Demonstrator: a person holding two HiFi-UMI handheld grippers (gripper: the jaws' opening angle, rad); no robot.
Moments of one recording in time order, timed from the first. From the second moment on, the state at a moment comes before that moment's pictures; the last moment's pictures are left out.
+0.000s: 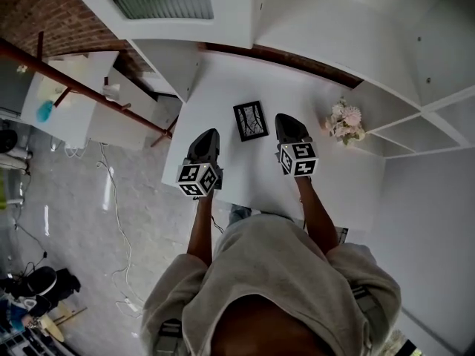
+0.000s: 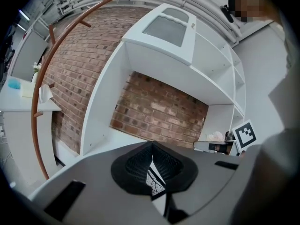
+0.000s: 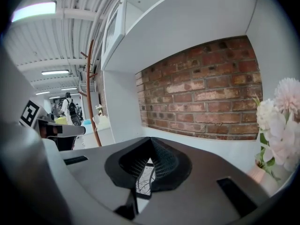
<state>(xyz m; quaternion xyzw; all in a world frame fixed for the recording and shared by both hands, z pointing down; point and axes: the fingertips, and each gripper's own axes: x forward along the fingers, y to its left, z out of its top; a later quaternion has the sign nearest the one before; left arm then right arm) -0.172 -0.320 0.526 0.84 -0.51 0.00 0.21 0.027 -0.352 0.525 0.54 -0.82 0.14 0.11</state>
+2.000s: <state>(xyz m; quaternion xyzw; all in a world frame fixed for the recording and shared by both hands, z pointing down) -0.151 -0.329 0.484 0.85 -0.50 0.00 0.16 0.029 -0.350 0.474 0.52 -0.84 0.10 0.10</state>
